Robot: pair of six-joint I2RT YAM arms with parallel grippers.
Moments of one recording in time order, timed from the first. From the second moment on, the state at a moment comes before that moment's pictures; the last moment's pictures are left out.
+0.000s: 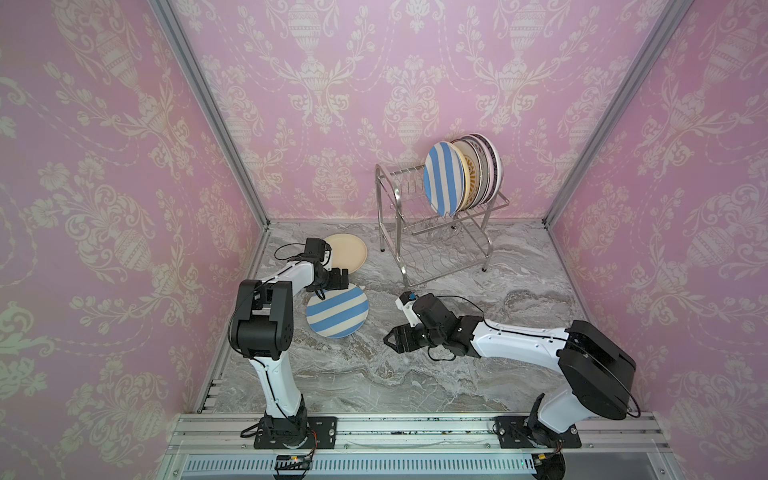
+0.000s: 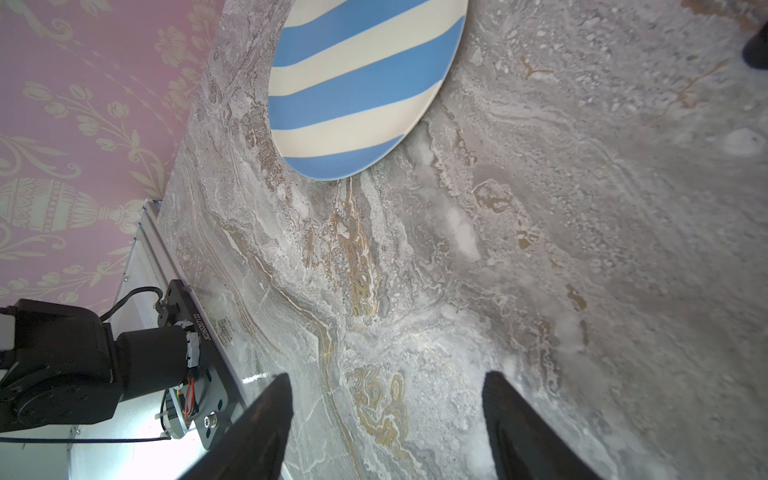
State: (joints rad) left arm -0.03 1.91 1.22 -0.44 0.17 -0.11; right arm 0.90 1.59 0.86 -0.04 -0.22 0.63
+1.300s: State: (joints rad) left arm -0.12 1.57 0.80 -0.32 0.26 -0.29; right arm 0.84 1.80 0.71 0.46 -0.33 0.93
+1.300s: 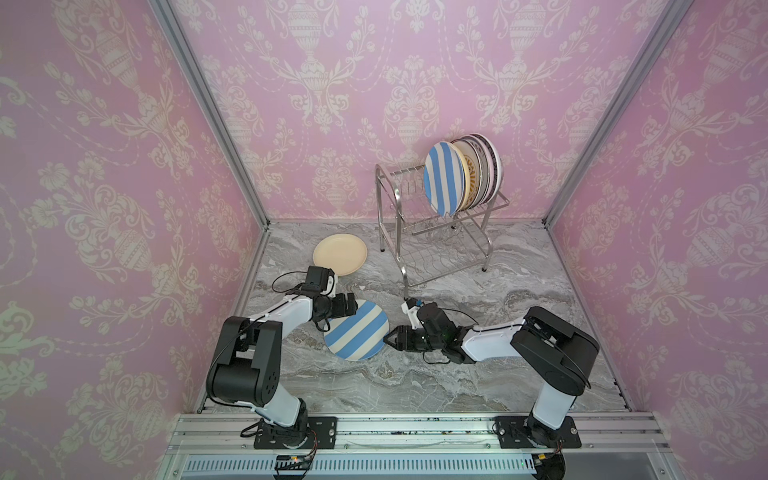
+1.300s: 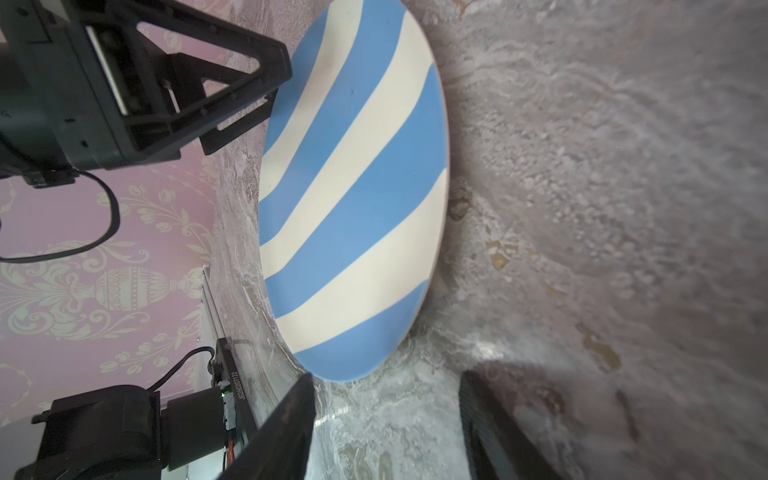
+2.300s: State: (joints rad) left arm -0.17 1.53 0.76 -0.32 0.28 -0.31; right arm 0.83 1.94 0.72 0.70 -0.38 1.05
